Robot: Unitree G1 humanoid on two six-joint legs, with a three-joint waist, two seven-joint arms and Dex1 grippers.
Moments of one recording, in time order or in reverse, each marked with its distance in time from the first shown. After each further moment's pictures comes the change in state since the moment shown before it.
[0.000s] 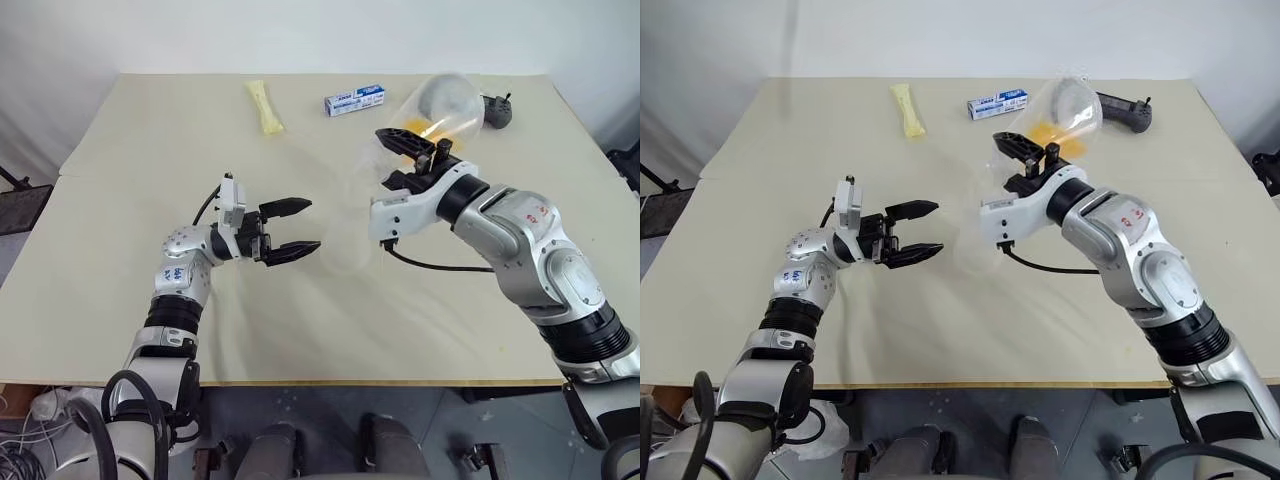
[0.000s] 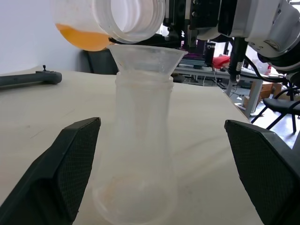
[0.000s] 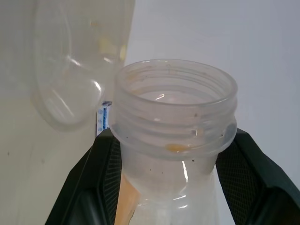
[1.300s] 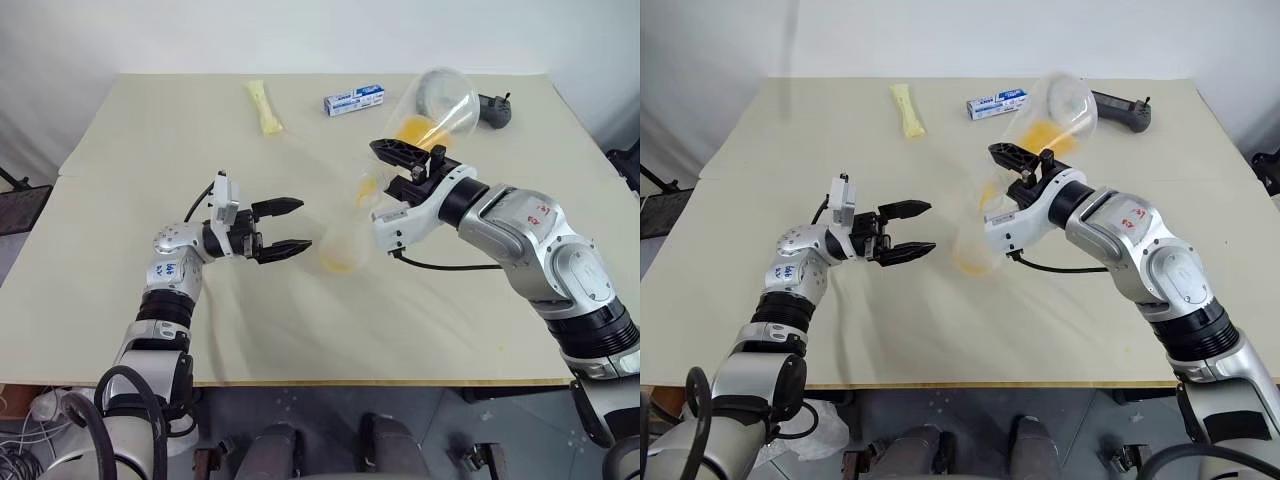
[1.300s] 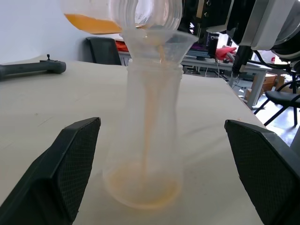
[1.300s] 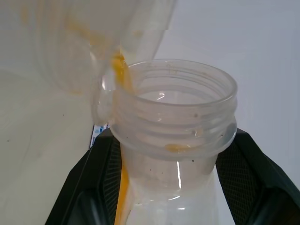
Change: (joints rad) left arm -0.035 0.038 0.003 0.076 0.018 -0.012 -0.025; right arm -0.010 -0.030 -0.008 0.048 -0.060 -0.163 0.014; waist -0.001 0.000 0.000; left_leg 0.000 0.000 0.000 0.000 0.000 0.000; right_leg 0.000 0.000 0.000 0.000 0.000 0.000
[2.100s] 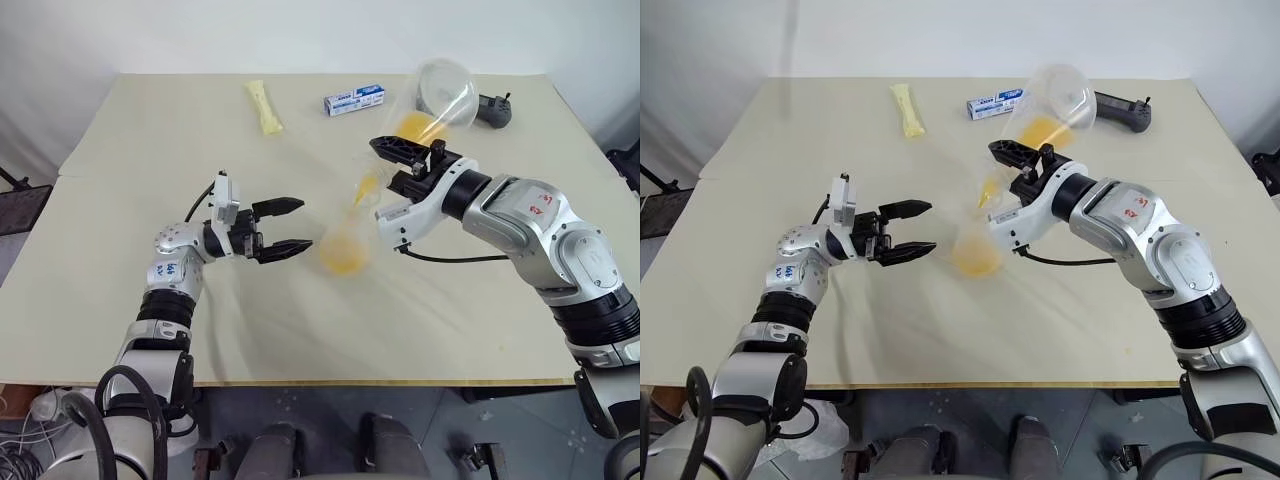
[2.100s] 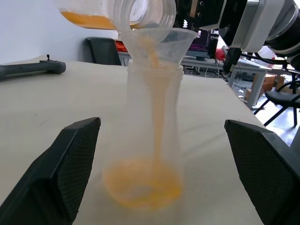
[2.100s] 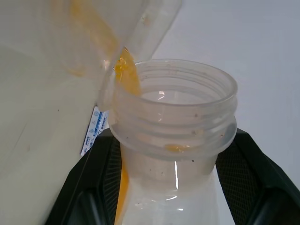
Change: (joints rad) left arm -0.007 -0.003 0.000 0.003 0.000 0.000 0.001; right arm -0.045 -0.019 -0.001 0.068 -0.023 -0.105 -0.016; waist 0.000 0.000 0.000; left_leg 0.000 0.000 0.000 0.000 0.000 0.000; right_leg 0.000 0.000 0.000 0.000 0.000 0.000
